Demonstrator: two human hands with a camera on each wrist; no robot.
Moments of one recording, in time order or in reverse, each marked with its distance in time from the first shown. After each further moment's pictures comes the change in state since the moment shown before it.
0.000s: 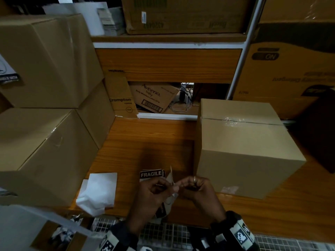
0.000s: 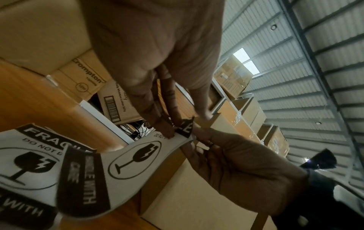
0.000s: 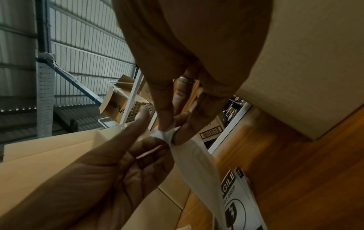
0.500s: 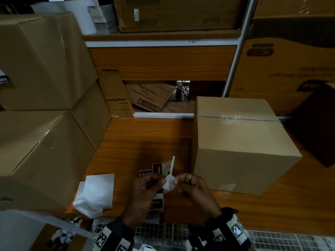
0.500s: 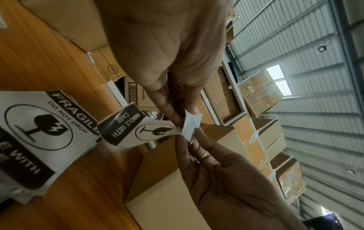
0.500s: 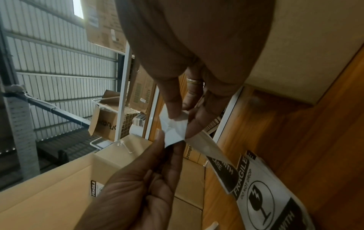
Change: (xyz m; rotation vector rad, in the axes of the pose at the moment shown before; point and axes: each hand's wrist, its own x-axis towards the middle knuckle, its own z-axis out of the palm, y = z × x) left_hand 0.008 -0.004 -0.004 -0.182 0.026 -0.030; right_hand 0.006 0.003 0.006 0.105 0.019 0.143
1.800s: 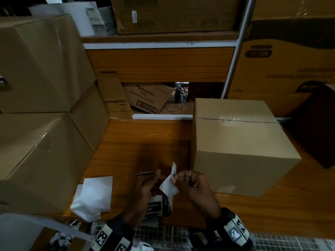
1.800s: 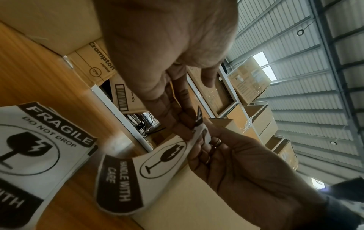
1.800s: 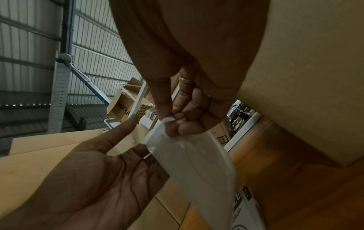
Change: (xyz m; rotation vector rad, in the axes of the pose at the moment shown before) left_hand 0.006 0.018 0.008 -0.101 -0.061 -0.144; right_hand 0.009 -0.005 -0.004 -0.131 0.008 -0.207
